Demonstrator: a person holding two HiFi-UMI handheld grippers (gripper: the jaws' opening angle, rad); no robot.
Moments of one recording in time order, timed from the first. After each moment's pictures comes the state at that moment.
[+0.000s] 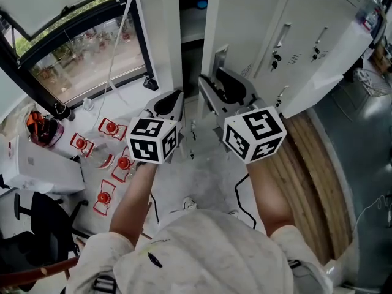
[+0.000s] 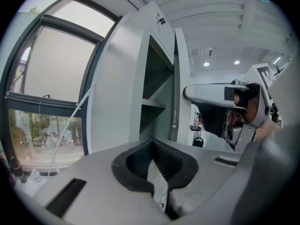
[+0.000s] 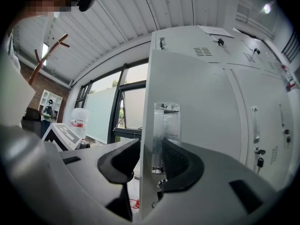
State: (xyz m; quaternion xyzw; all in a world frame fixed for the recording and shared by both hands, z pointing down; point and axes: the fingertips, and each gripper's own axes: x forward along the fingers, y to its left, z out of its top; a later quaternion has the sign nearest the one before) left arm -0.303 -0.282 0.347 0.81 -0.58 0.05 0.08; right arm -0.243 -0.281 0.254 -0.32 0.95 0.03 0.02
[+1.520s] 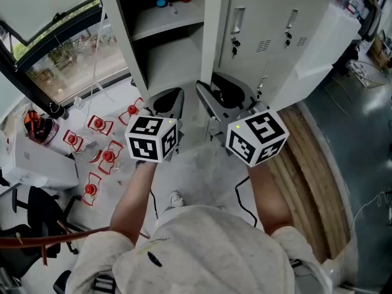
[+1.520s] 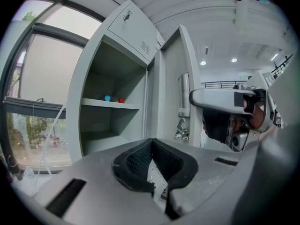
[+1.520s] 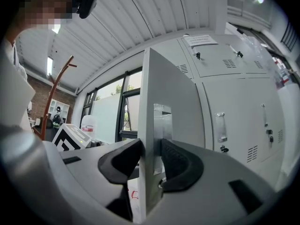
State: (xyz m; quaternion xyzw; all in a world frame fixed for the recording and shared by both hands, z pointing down) left arm -0.159 -0.265 0.333 0.81 -0.58 0.05 0.07; right arm -0.100 -0.247 0.254 -0.28 0.96 0.01 0.03
